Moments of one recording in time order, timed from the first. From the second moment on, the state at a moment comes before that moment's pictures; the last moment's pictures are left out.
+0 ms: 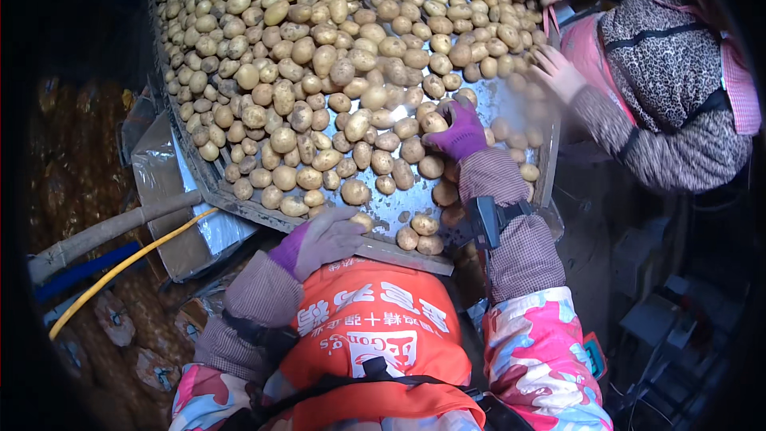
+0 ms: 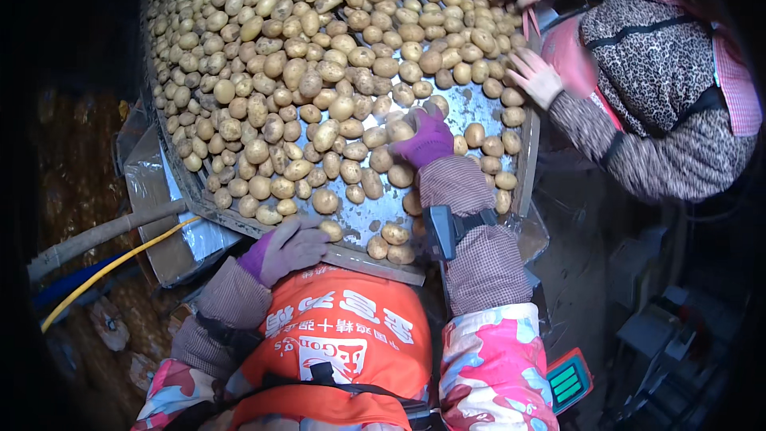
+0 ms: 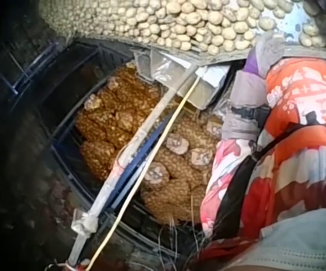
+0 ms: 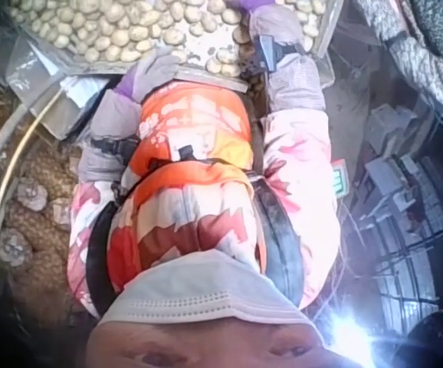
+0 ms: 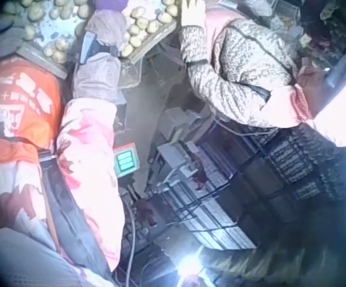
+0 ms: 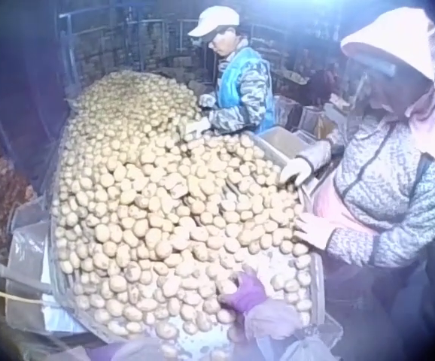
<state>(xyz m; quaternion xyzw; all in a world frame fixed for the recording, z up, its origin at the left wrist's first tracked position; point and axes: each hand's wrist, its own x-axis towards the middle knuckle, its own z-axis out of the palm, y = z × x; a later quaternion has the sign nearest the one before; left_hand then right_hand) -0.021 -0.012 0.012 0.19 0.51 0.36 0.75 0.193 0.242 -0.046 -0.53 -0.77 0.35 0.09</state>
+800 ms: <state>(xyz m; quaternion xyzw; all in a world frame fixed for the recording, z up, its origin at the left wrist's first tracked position) -0.287 -0.305 -0.065 -0.02 0.83 0.51 0.24 0.353 0.146 -0.021 -0.64 -0.74 0.20 0.01</state>
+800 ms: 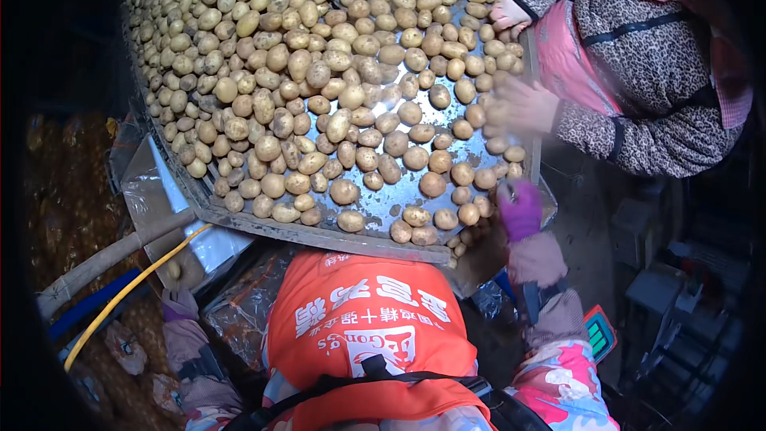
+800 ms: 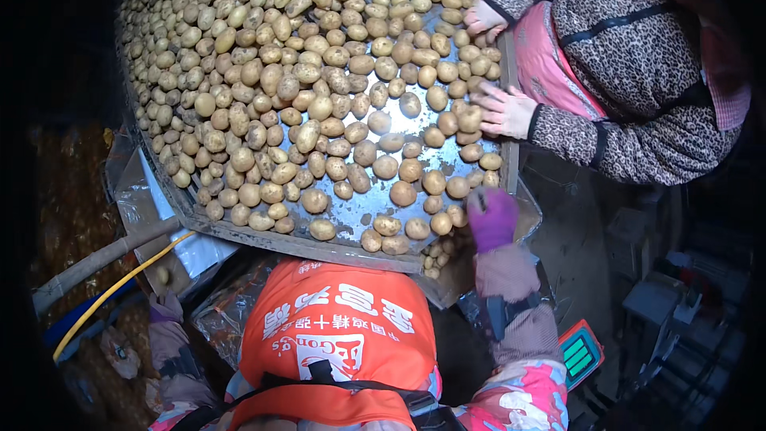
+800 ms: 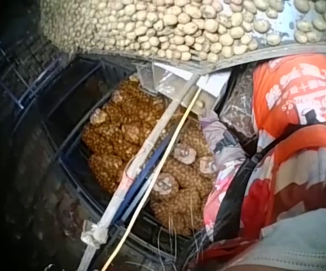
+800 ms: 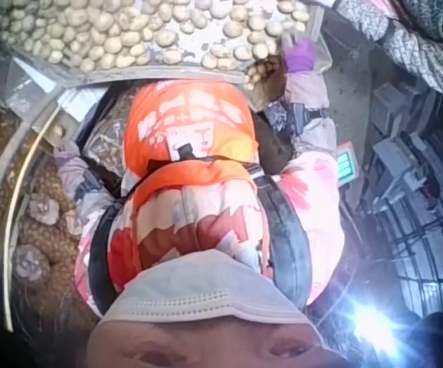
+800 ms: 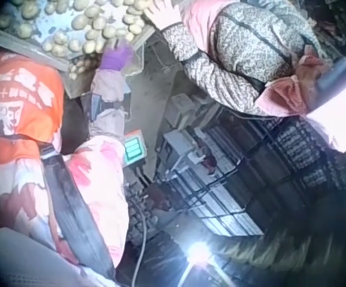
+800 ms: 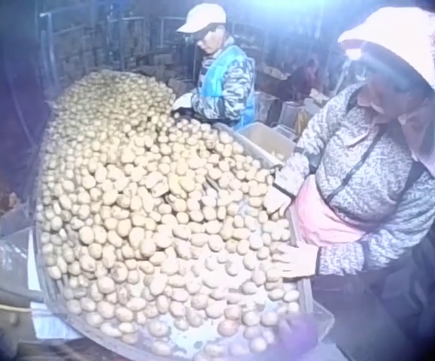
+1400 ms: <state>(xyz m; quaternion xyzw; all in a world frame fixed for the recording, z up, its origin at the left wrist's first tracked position) -0.088 -0.015 -0.052 -0.03 0.68 0.40 0.61 0.294 0.116 -0.046 -0.52 -0.83 0.12 0.17</state>
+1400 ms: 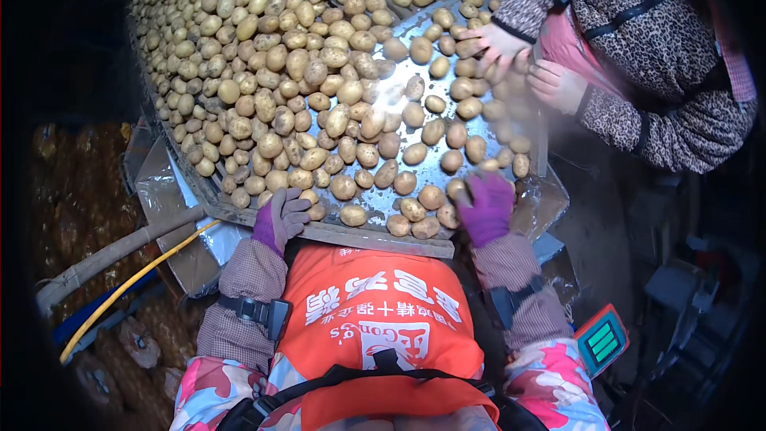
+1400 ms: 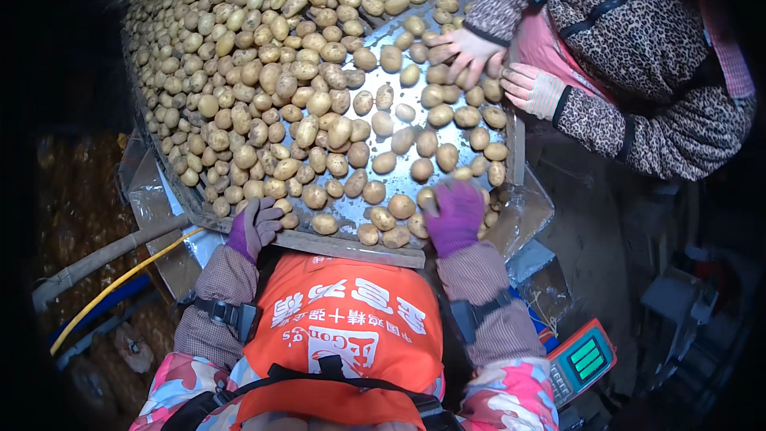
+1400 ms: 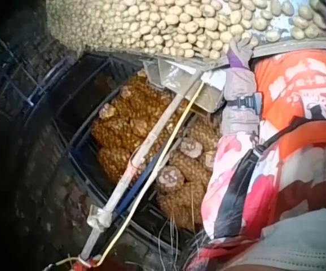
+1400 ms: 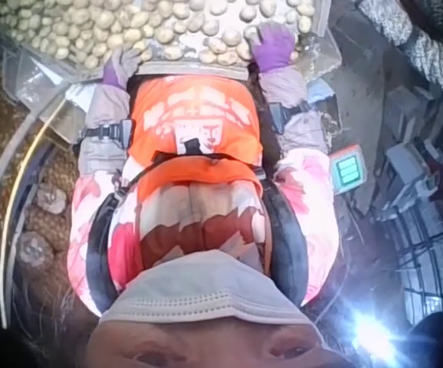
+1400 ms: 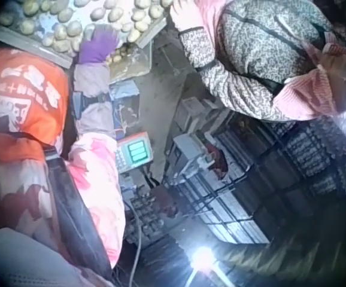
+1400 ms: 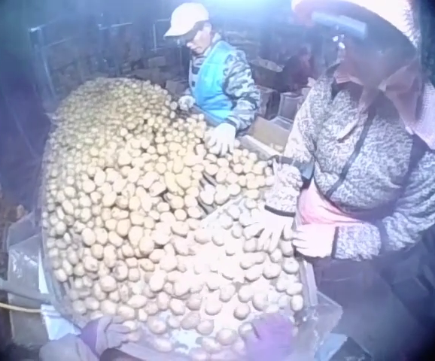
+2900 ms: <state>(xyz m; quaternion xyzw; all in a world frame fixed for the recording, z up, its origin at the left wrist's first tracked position) -0.071 -0.001 -0.024 -0.01 0.70 0.37 0.61 0.203 0.302 -0.066 -0.63 -0.74 0.24 0.00</state>
